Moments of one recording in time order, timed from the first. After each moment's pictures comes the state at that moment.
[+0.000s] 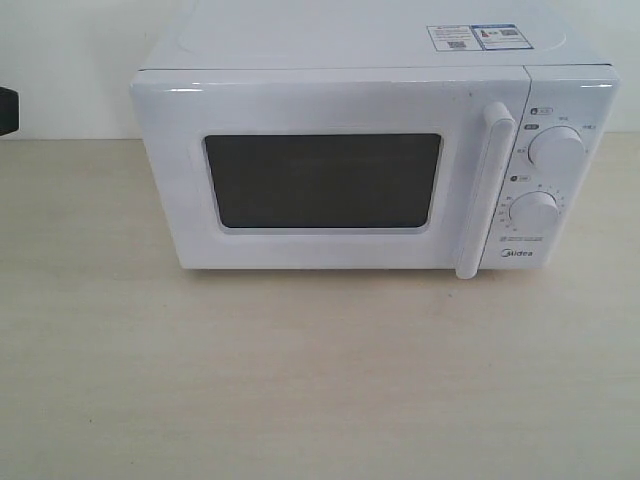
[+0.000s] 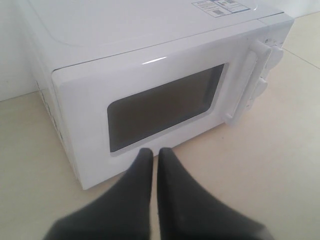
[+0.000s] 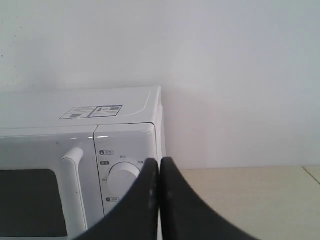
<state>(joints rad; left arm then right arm) -0.37 0.76 -0.77 -0.43 0.54 0.40 0.03 0.21 -0.23 0.99 0.02 -0.94</state>
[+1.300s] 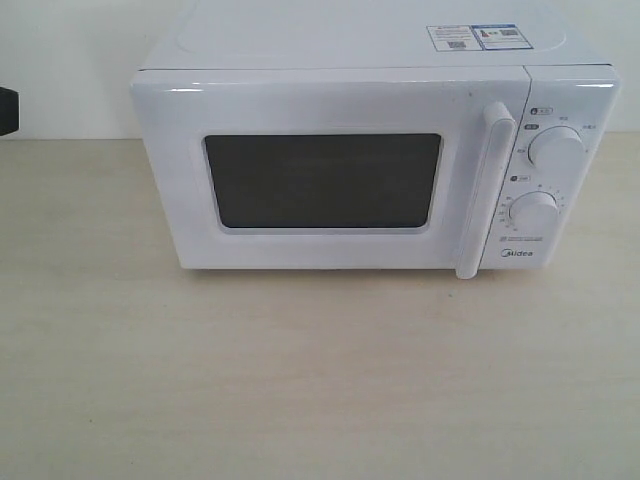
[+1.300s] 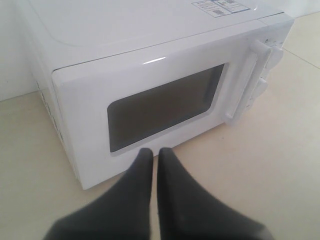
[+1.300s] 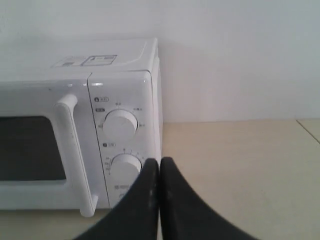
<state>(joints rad) -0.37 0.76 -0.77 -0.43 0.54 0.40 0.03 0.14 -0.23 0.05 0.26 -0.03</state>
